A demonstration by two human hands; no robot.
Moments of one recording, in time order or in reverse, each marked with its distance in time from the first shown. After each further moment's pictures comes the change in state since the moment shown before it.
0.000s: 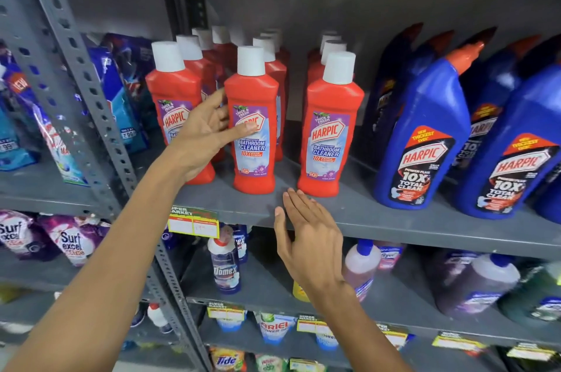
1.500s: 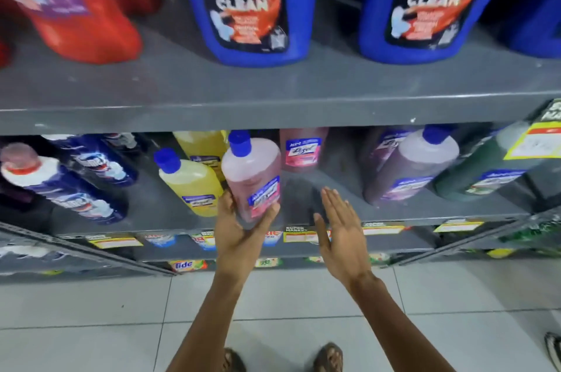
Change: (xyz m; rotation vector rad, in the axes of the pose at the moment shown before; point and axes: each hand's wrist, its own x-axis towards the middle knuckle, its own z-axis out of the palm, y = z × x) left_hand -0.191 -0.259 0.360 0.072 0.304 -0.456; right_hand -0.263 0.329 0.007 0.071 -0.429 0.364
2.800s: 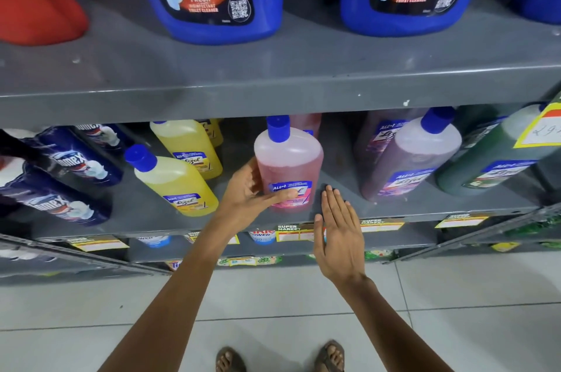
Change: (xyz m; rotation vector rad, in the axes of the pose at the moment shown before) left_hand 0.064 0.002 0.033 -0.007 -0.507 -0.090; right_hand -0.011 0.030 0.033 -0.138 0.061 0.039
